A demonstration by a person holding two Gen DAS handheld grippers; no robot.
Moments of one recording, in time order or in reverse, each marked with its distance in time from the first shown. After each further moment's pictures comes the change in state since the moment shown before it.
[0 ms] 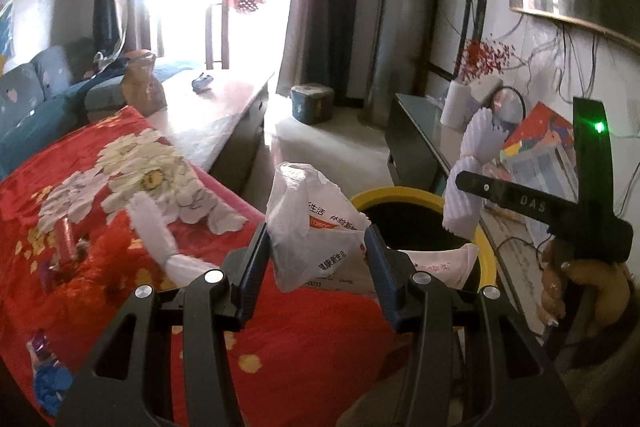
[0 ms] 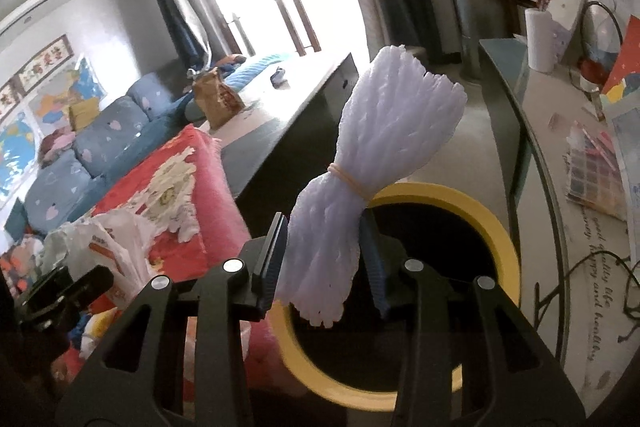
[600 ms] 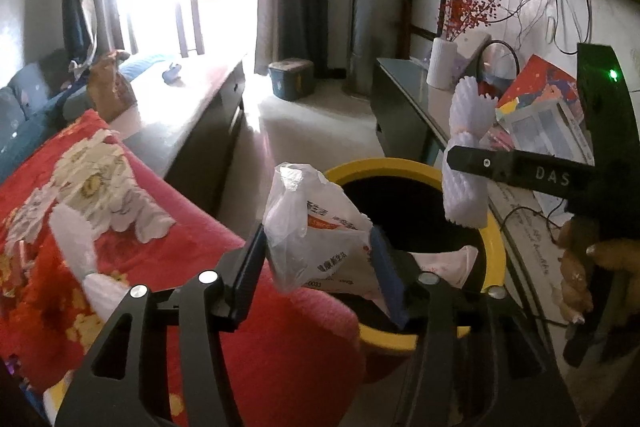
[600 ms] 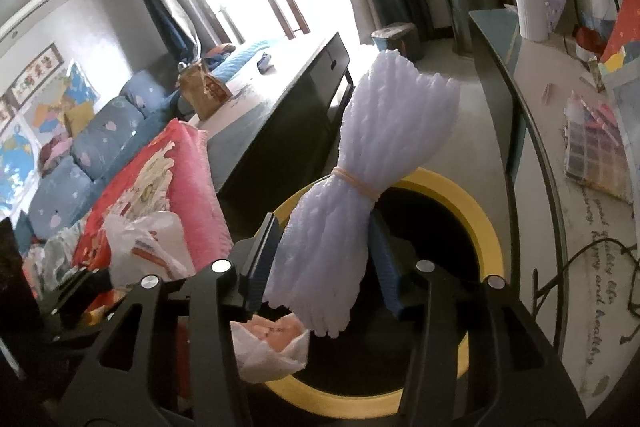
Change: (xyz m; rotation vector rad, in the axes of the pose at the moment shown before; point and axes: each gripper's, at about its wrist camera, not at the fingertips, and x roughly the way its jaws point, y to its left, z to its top) left arm 0.075 -0.050 -0.001 0.096 0.095 -0.027; right arm 0.019 -0.044 0.002 0.070 0.068 0.012
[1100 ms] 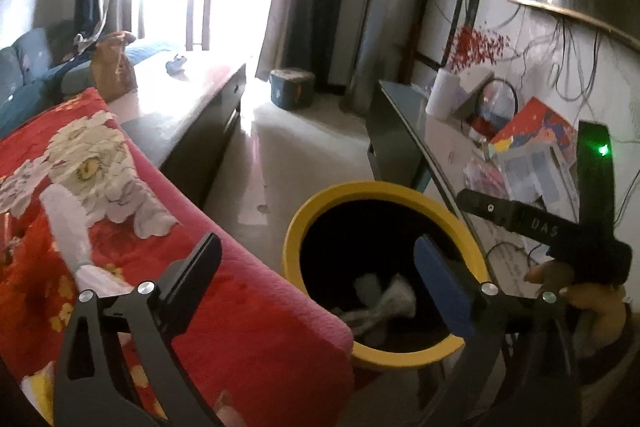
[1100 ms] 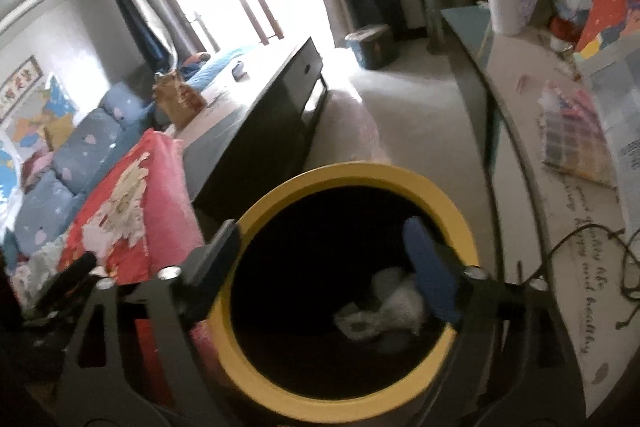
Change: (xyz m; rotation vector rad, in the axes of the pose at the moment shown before) left arm -0.014 0.024 0.002 -0.132 -0.069 -0.050; right arm -0.003 -0.012 -0.005 0.031 -0.031 -0.099
